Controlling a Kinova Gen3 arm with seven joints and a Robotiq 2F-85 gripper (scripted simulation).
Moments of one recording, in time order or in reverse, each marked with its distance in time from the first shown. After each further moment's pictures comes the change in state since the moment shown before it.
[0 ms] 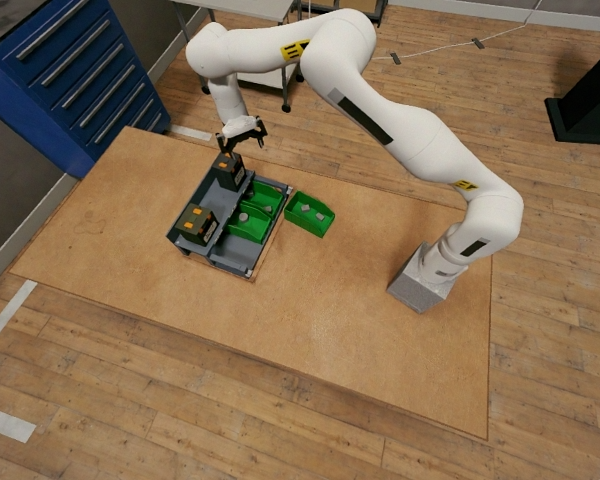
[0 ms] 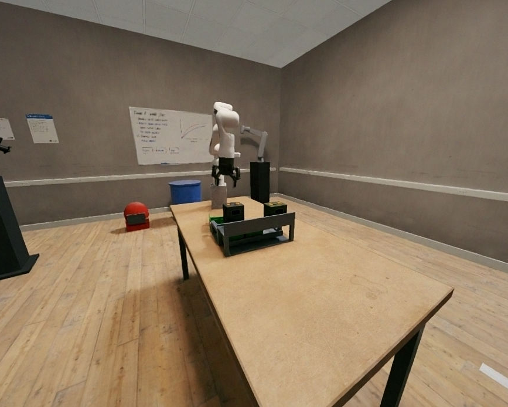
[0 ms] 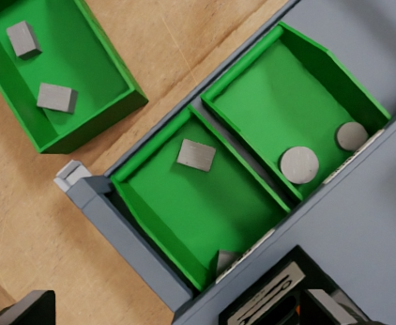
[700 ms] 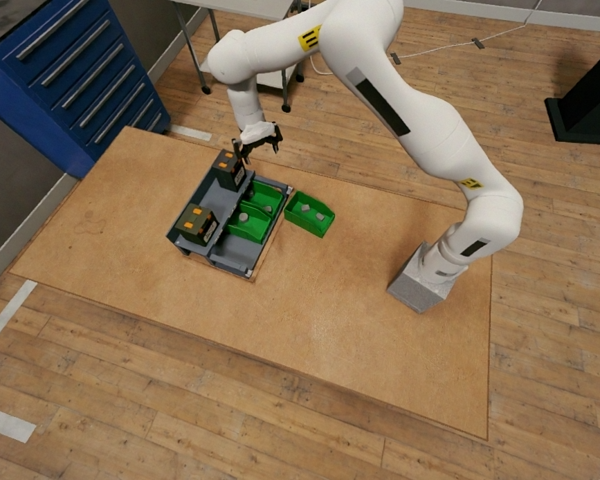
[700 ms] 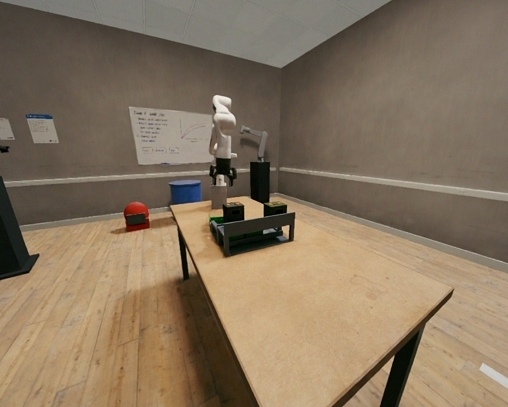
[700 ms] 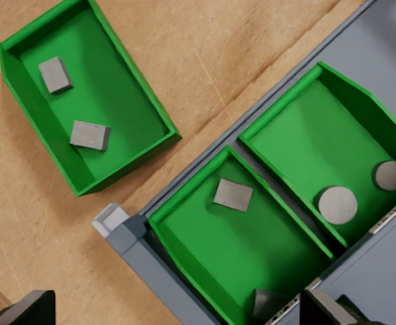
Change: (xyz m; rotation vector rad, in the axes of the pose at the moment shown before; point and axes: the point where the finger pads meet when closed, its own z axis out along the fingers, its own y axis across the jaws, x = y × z) arm 0.036 -0.034 0.006 0.002 0.003 0.000
